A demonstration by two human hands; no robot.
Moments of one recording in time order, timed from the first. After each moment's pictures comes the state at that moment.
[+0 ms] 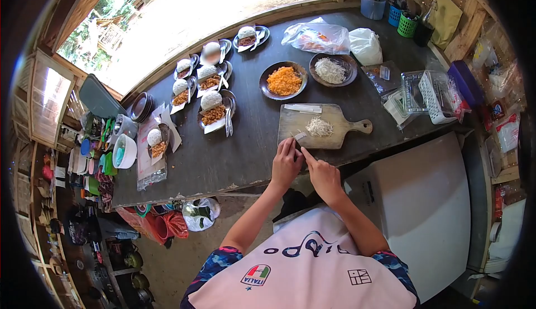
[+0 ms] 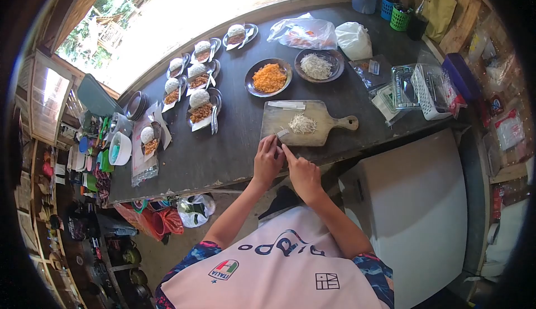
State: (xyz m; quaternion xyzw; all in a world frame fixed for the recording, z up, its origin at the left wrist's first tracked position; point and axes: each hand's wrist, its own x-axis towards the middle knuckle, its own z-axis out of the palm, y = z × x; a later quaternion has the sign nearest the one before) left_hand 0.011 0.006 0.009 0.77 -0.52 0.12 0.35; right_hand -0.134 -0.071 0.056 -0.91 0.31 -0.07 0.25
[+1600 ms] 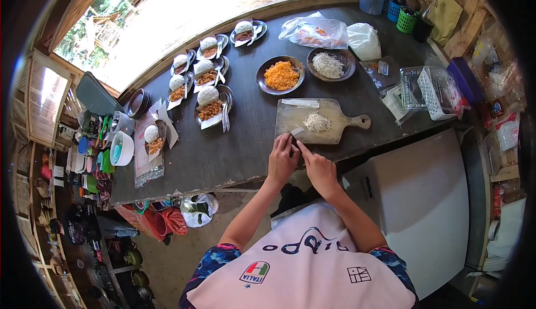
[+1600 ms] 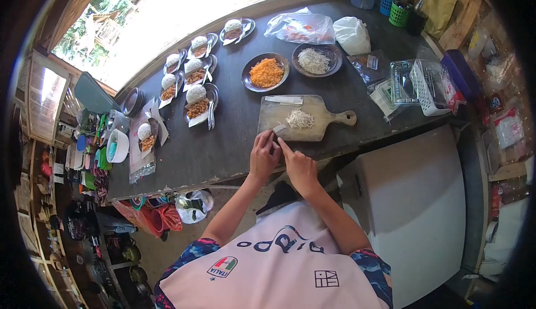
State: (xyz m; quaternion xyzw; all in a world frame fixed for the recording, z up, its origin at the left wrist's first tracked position) left_hand 0.009 0.007 0.010 0.78 -0.50 0.11 0.37; right_hand -0.130 -0.072 0.038 -0.91 0.30 -0.12 0.26
